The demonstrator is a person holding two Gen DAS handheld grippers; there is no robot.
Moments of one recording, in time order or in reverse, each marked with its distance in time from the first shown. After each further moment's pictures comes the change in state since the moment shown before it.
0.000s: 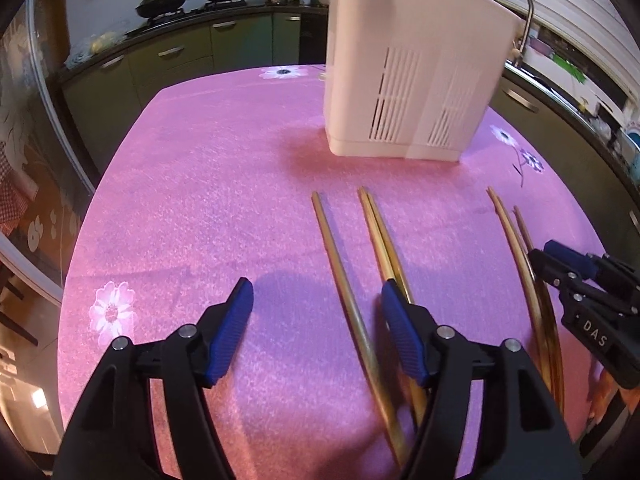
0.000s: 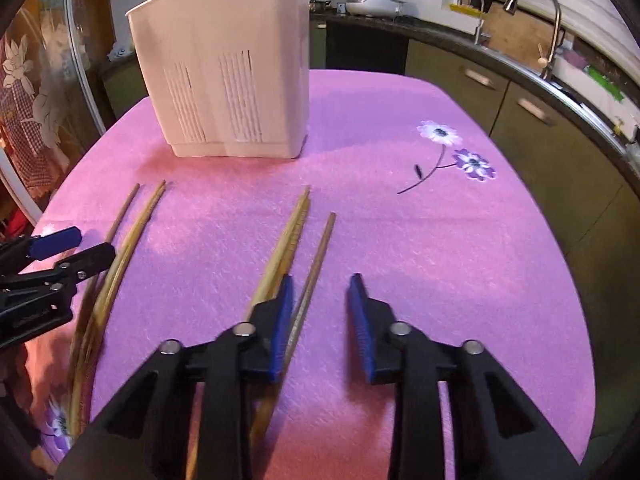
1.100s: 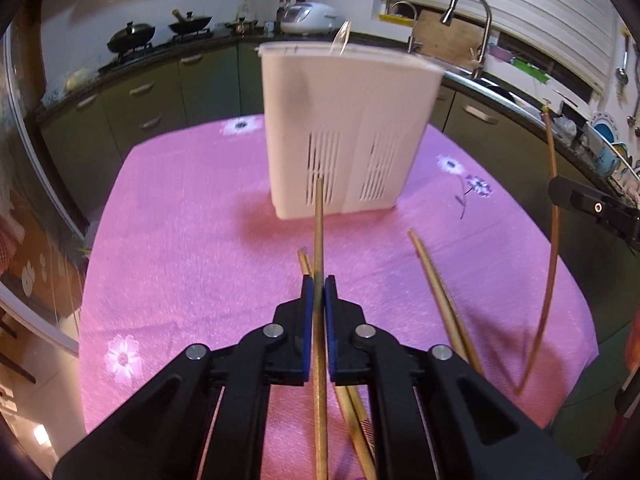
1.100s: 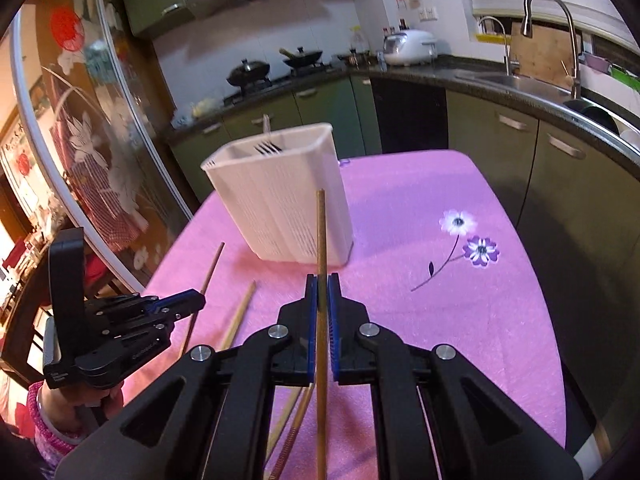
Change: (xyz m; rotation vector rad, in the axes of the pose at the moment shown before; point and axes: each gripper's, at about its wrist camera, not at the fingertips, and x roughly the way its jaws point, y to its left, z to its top) left arm -0.051 -0.033 0.033 0.093 -0.084 -0.093; right arm -0.106 -0.038 0.050 0.055 -0.193 0.291
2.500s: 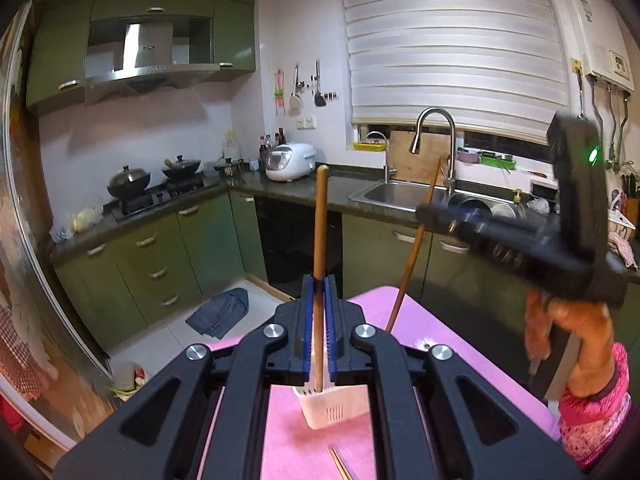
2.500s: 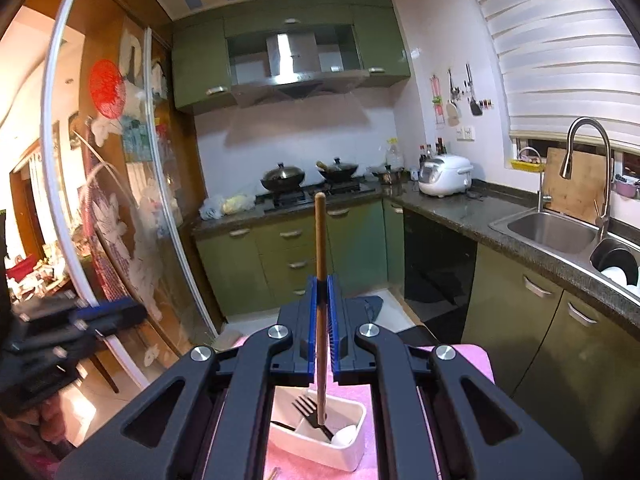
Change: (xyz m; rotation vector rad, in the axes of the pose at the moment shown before) left arm -0.158 -0.014 0.194 0.152 -0.416 0.007; right arm -0.036 0.053 0.240 -0.147 -0.331 0.050
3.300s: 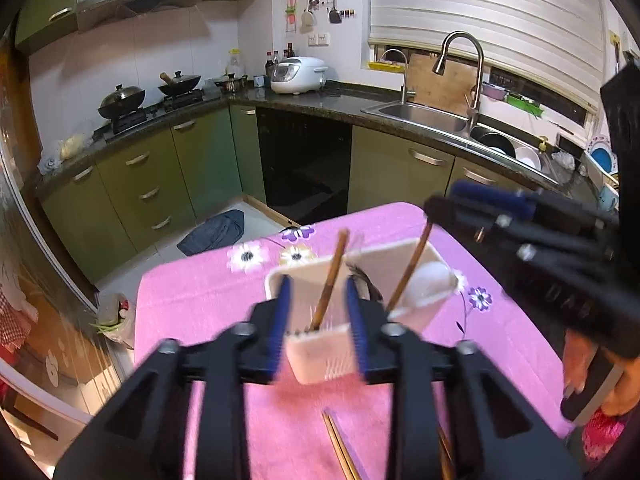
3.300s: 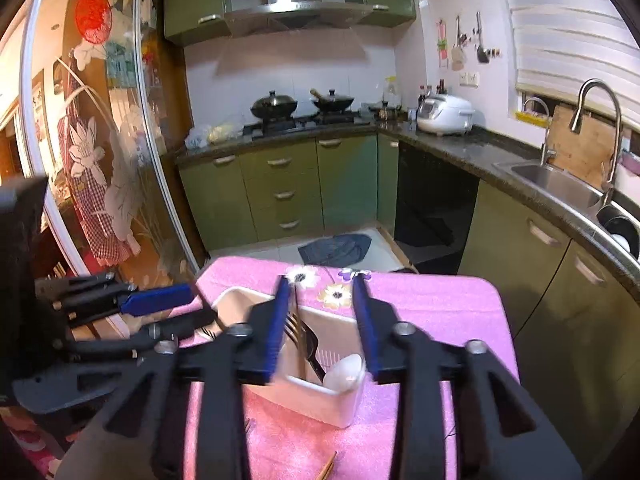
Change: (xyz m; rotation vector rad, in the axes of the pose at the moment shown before) left arm 0.103 0.010 -0.099 -0.078 0.271 -0.004; right arm 0.064 0.005 -0.113 -0.057 0.195 -0.051
